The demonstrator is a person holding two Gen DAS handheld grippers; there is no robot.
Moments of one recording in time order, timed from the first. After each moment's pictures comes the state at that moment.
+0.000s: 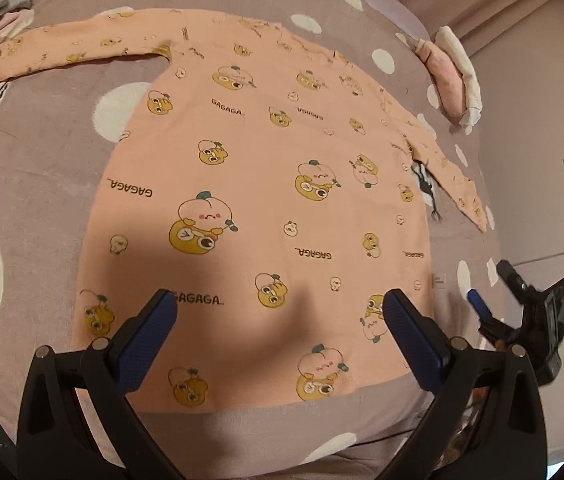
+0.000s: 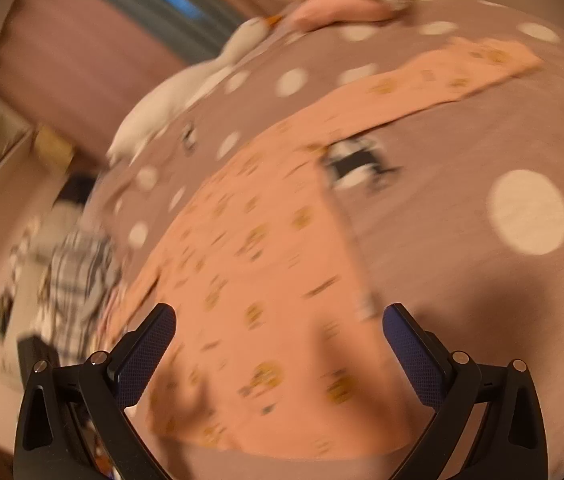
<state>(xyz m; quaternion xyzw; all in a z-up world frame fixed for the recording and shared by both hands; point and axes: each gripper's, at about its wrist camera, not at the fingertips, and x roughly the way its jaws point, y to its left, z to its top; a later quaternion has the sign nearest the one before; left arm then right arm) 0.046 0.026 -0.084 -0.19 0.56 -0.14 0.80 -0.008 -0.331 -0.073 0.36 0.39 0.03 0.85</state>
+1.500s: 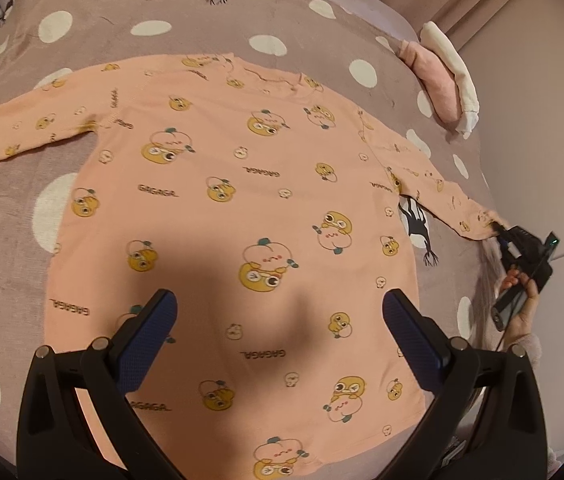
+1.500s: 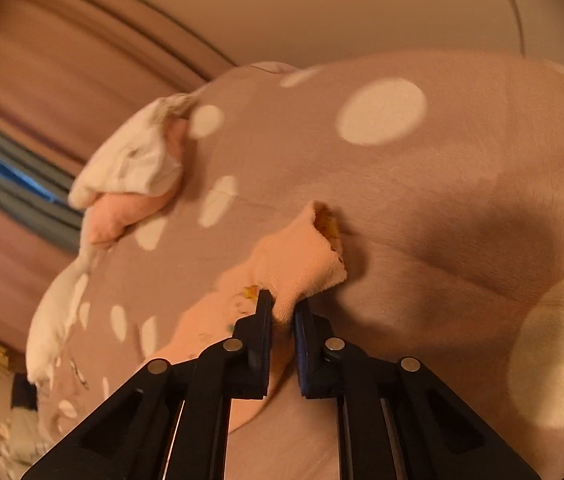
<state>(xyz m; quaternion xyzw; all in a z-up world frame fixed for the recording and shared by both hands) 0.116 -0.015 -0.059 -0.15 0.53 -0.15 0.82 0.082 -0.559 -0.081 0.44 0.27 -0.17 0.84</state>
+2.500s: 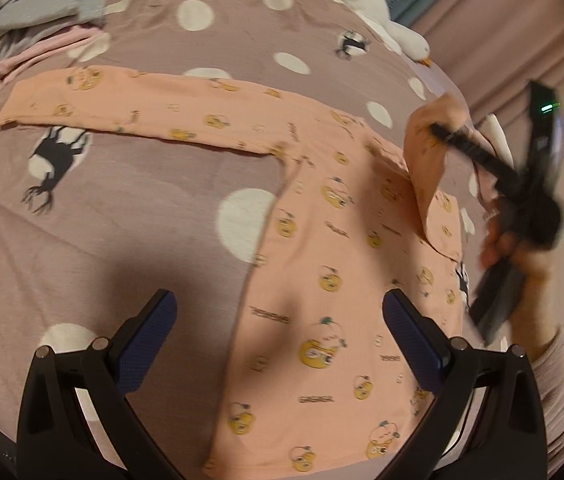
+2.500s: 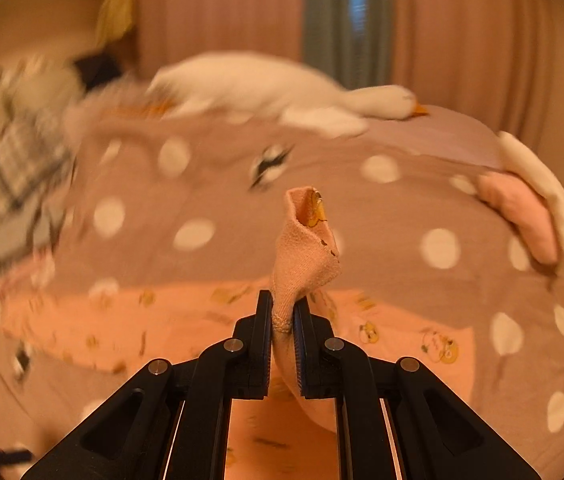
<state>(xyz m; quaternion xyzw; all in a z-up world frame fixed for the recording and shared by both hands) 0.093 0.147 -0.062 -0.24 0.49 -0.06 0.84 0.222 -0.089 0.009 -0.07 0.35 0.10 0.93</state>
